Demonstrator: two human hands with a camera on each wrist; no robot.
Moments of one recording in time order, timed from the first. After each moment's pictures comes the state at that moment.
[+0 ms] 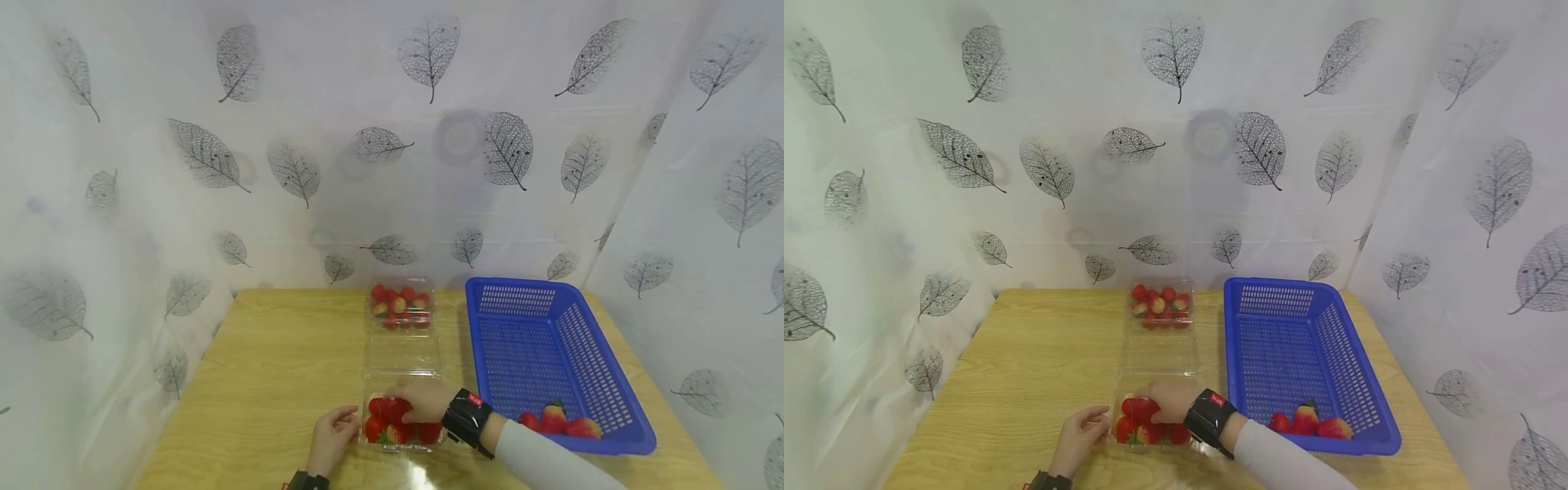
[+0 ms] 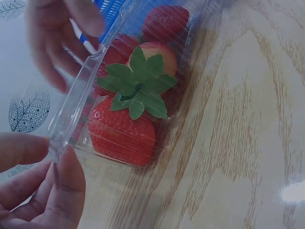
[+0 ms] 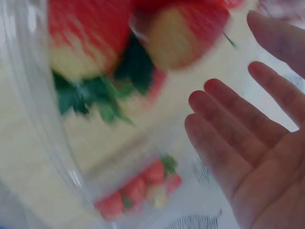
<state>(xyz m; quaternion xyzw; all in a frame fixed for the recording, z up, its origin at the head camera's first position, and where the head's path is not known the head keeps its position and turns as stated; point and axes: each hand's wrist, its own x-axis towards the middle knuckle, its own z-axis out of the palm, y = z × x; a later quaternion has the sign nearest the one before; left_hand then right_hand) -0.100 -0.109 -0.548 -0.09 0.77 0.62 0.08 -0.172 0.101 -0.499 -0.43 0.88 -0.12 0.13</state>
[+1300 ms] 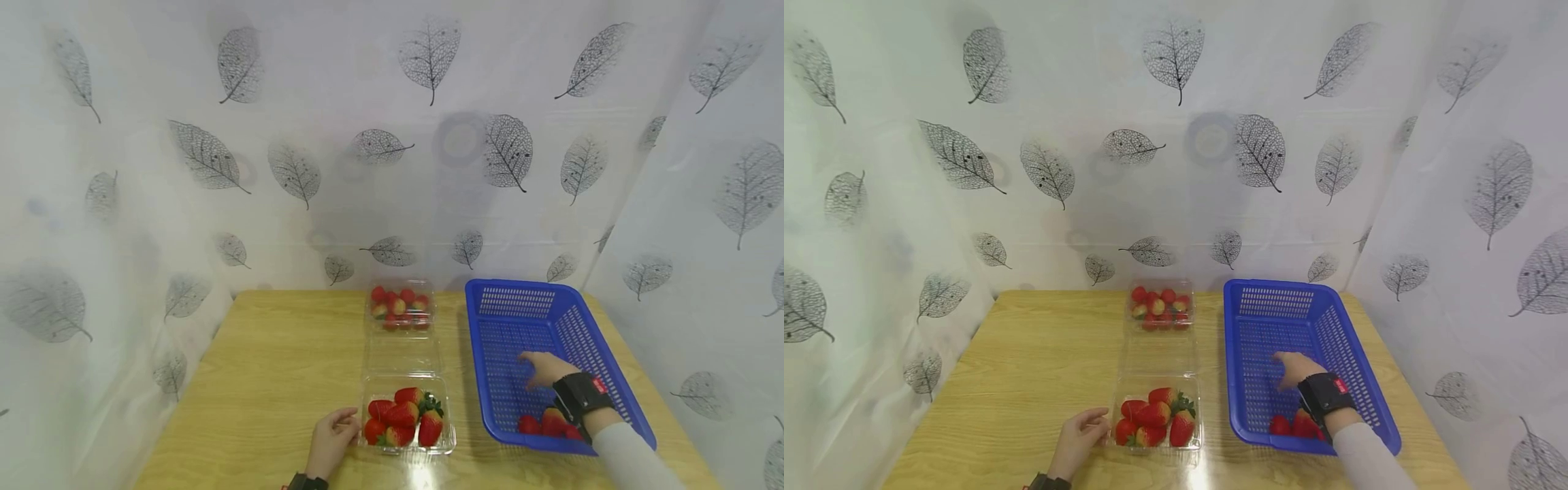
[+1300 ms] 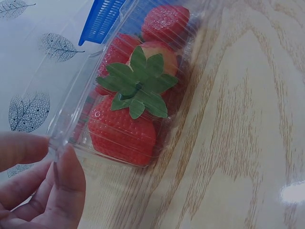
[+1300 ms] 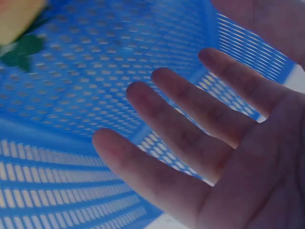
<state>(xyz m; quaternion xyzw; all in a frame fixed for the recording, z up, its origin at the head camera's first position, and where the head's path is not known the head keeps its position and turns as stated) -0.099 -0.110 -0.550 -0.09 0.77 0.63 0.09 -0.198 0.299 -0.473 -0.10 0.96 -0.16 0.19</state>
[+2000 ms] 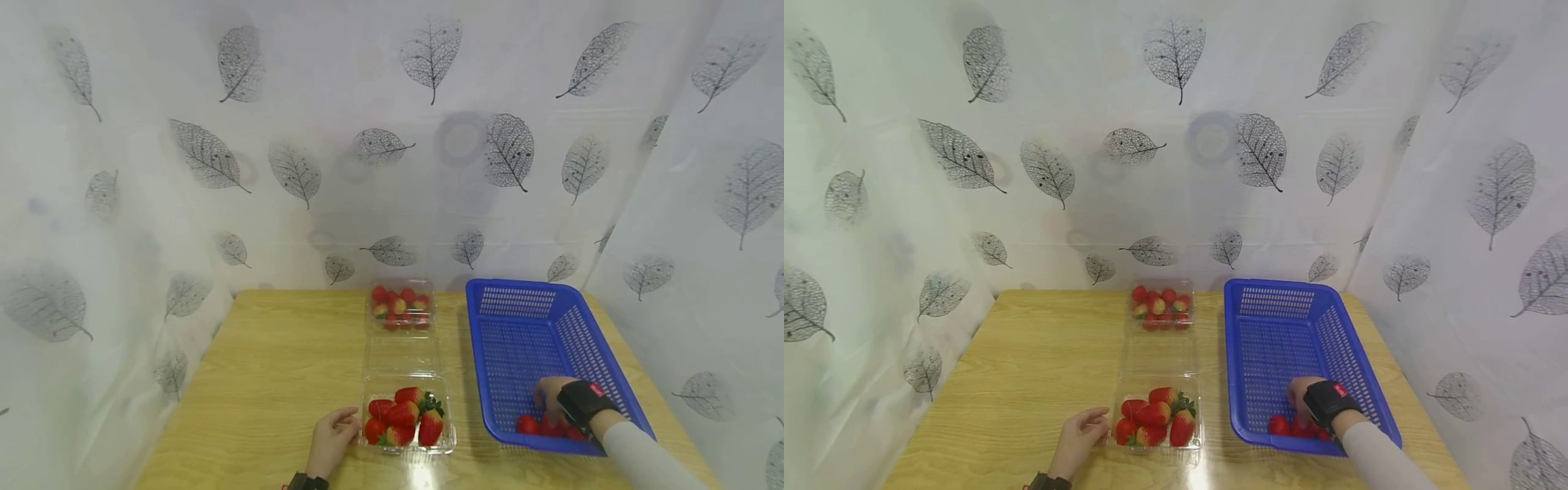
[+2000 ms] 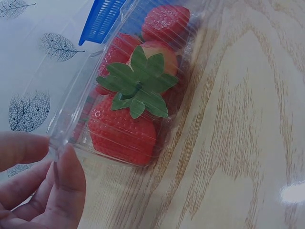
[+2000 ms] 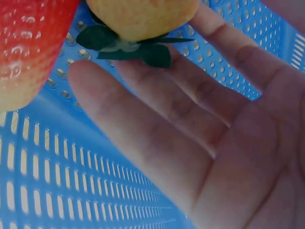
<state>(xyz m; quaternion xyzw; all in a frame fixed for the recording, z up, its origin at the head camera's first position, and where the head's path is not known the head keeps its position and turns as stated) -0.101 -0.109 -0.548 -0.10 0.77 0.62 0.10 -0.173 0.312 -0.491 -0.04 0.95 -0.10 0.30</state>
